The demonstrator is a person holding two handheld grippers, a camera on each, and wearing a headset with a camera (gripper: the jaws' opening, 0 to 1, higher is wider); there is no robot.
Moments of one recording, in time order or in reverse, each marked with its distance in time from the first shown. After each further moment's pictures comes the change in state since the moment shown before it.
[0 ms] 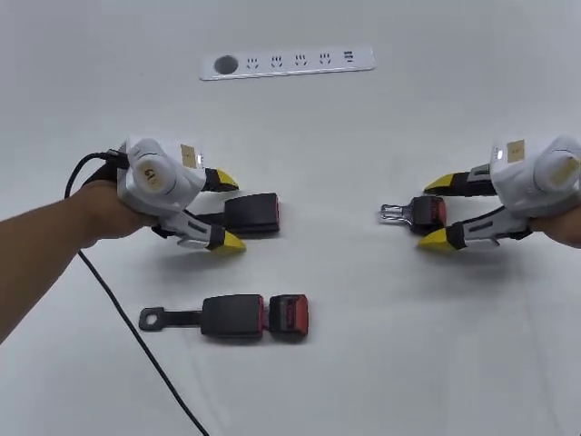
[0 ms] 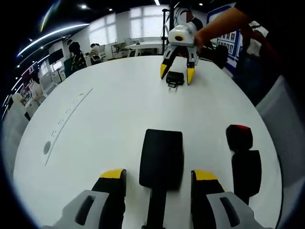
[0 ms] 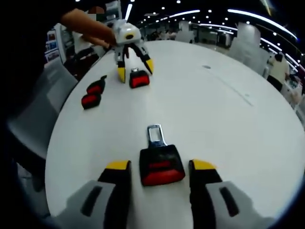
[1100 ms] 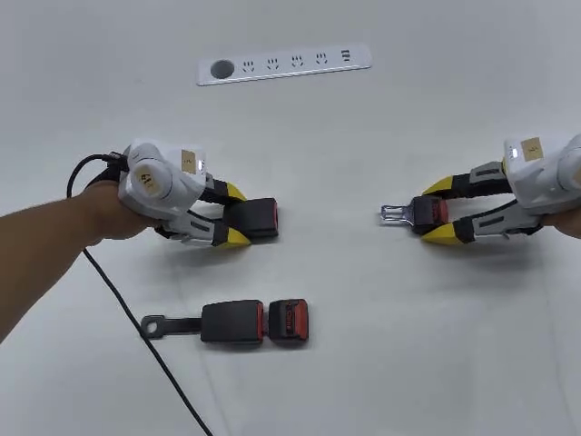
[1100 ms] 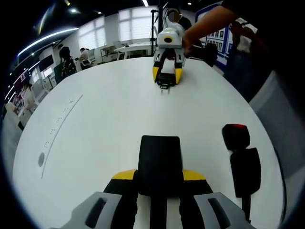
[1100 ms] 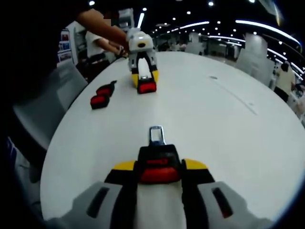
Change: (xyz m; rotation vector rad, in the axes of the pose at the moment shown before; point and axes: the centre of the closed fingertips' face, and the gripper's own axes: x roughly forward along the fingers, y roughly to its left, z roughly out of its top) left arm 0.015 0.002 0.011 0.059 -0.012 -0.067; right arm 0.001 -0.003 0.004 -0.056 -0.126 0.069
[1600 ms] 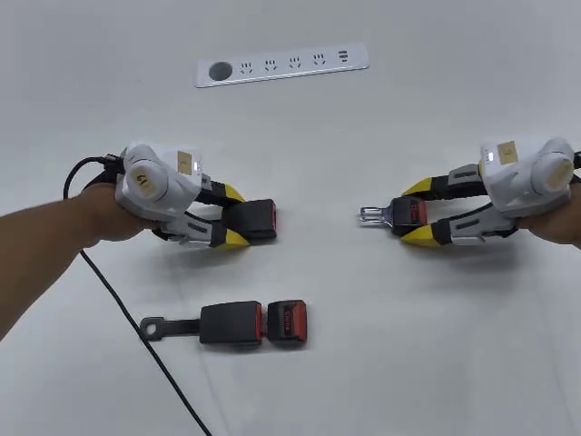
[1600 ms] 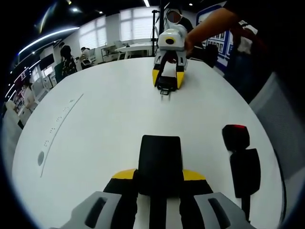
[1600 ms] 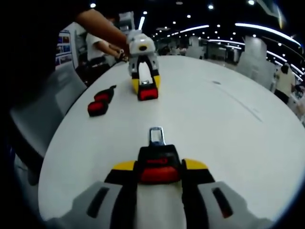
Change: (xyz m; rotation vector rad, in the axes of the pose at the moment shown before) left arm -0.003 -0.001 0.001 -0.007 -0.006 -0.002; right arm 0.021 0.004 0.019 -0.001 -0.046 0.008
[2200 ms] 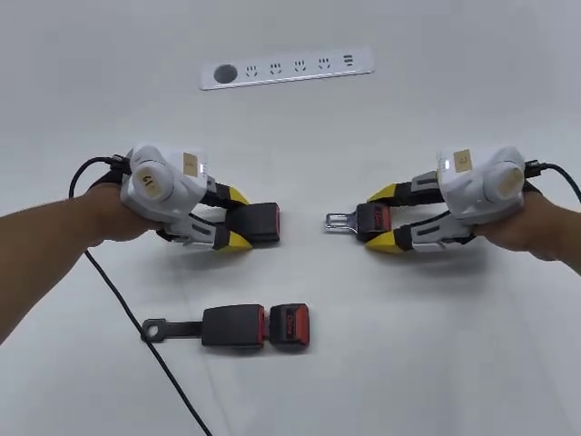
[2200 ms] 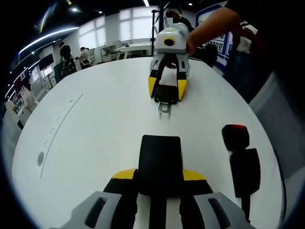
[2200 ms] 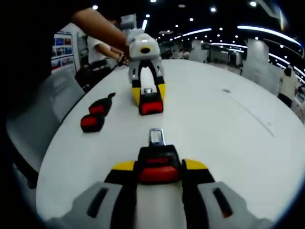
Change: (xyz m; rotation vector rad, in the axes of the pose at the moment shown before) left arm -0.002 -0.001 -0.001 0.002 0.001 -0.004; right arm 0.043 0.010 0.034 -0.013 -0.036 0.024
